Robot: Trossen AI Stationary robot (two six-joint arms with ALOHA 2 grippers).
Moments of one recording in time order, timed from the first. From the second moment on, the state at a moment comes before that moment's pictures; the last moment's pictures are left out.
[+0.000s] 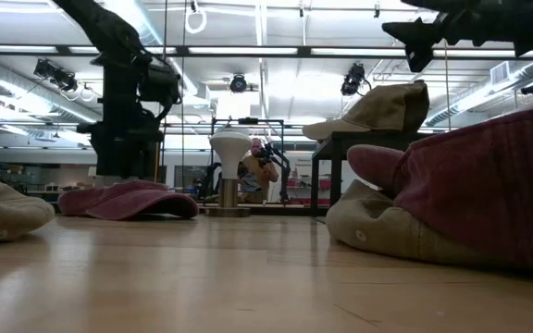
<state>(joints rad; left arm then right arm) 0.78 1.42 0.90 -0.88 -0.22 -0.33 -0.32 0.66 0.48 0.17 -0.47 0.21</state>
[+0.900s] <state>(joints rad) 0.90 1.63 0.89 -0.81 -0.08 -0.33 -0.32 0.70 0.48 0.21 -0.37 0.17</state>
